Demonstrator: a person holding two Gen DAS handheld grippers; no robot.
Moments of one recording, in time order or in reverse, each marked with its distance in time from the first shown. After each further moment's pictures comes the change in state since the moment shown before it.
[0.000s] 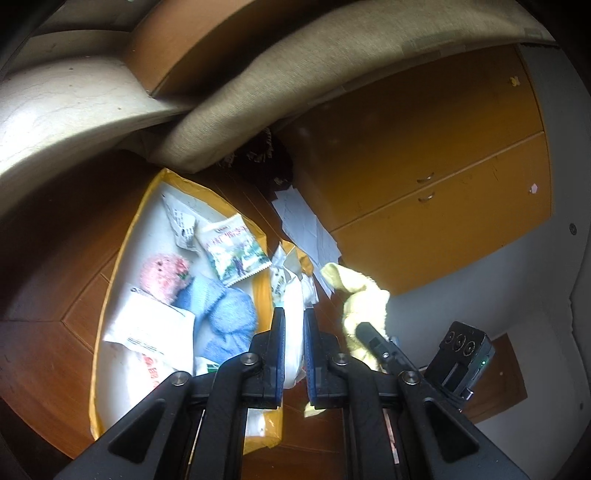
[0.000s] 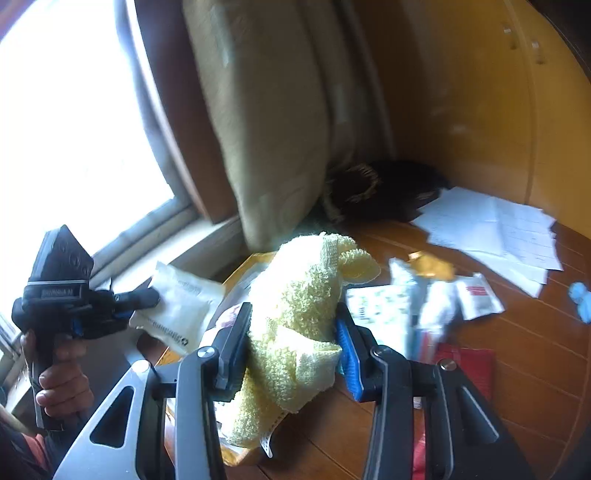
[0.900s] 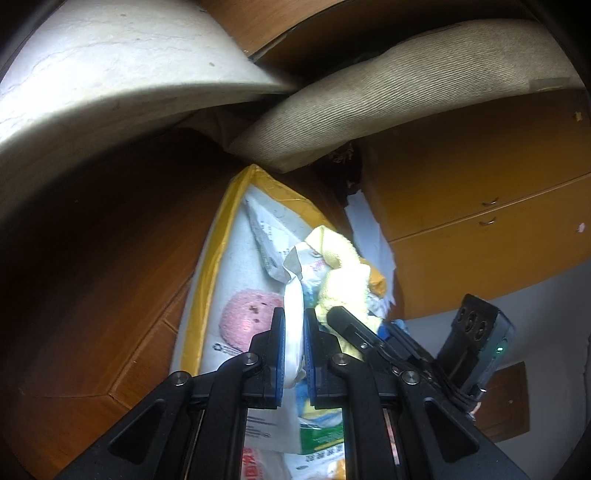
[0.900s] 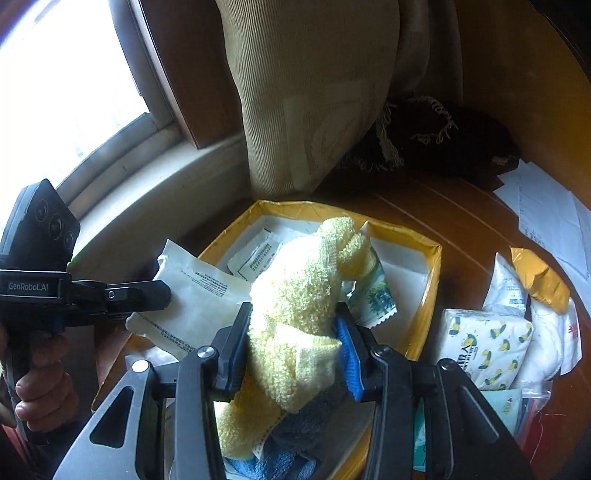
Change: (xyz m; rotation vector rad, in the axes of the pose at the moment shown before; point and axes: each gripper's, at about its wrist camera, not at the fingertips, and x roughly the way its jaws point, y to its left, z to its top) left arm 0.049 0.081 0.035 -0.108 0.052 0.155; right arm 0.168 0.031 0.014 -0.101 0.269 0.011
